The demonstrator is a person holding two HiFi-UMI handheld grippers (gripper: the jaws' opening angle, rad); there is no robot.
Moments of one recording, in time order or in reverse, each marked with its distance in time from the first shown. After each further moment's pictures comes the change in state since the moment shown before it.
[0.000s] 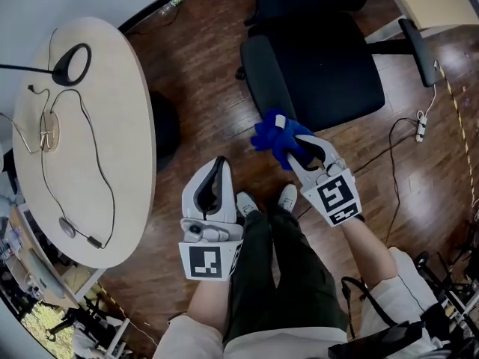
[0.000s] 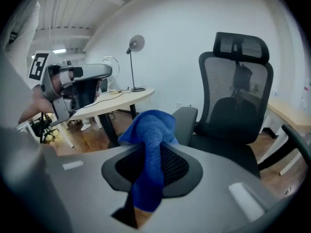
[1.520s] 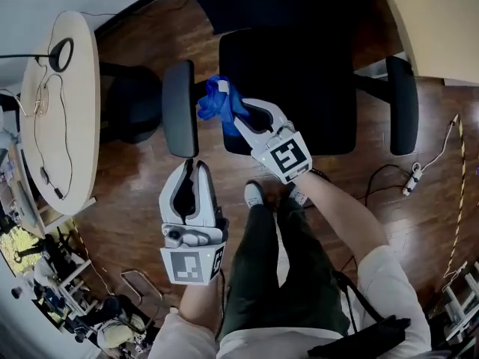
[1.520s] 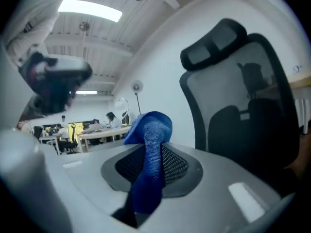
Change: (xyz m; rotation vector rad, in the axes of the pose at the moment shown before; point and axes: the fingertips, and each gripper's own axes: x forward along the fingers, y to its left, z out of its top) left arm 0.159 -0.167 -0.002 0.113 0.029 0.336; right arm 0.041 -0.189 -0.007 0.068 -0.350 0.384
